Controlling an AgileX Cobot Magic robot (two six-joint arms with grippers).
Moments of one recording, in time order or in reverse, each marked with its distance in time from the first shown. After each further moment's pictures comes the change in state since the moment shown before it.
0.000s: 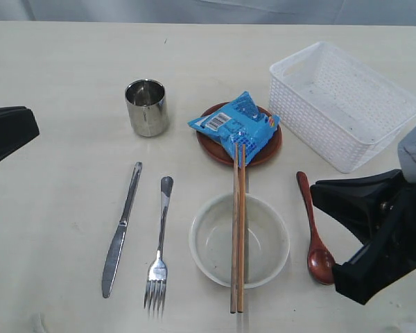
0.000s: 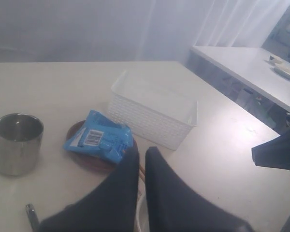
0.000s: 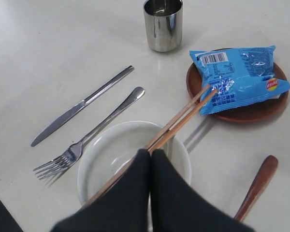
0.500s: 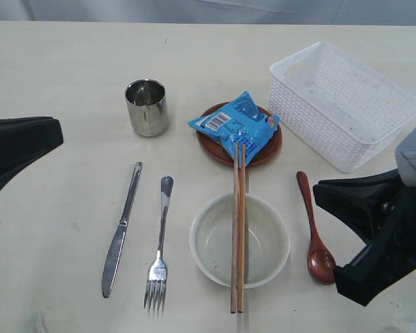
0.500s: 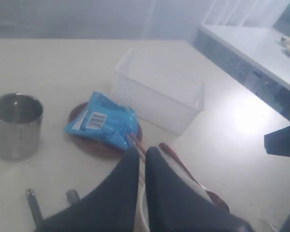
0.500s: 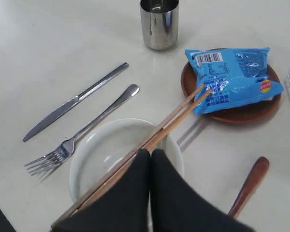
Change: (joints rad) left arm 0.000 0.092 0.000 0.000 -0.026 -0.011; right arm 0.000 0.000 -0.002 -0.019 0.017 -0.021
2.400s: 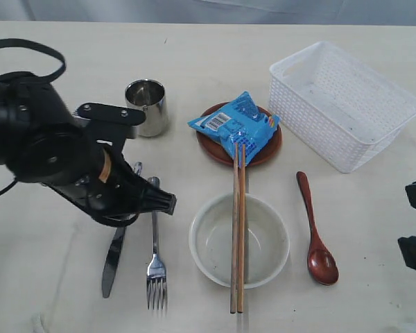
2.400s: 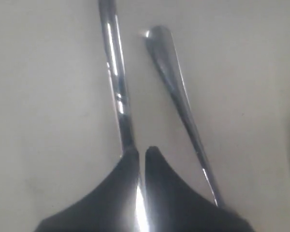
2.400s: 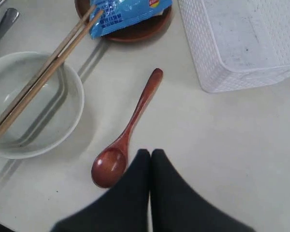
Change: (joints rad) left arm 0.007 1.039 -0.427 -0.081 0.425 -0.083; right arm 0.000 0.000 -0.205 0.001 0.606 0.005
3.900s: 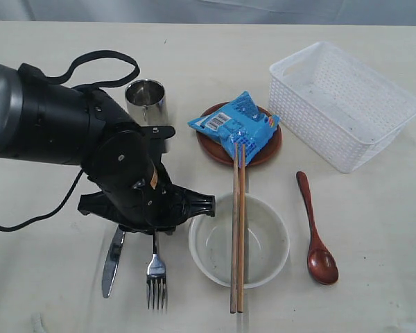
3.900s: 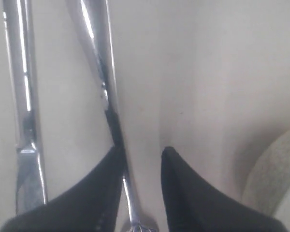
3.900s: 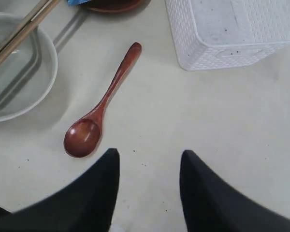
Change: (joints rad) left arm -0.060 0.164 -0.128 -0.207 0.016 -0.082; right arm 0.000 -0.071 0.000 0.004 0.138 -0.097
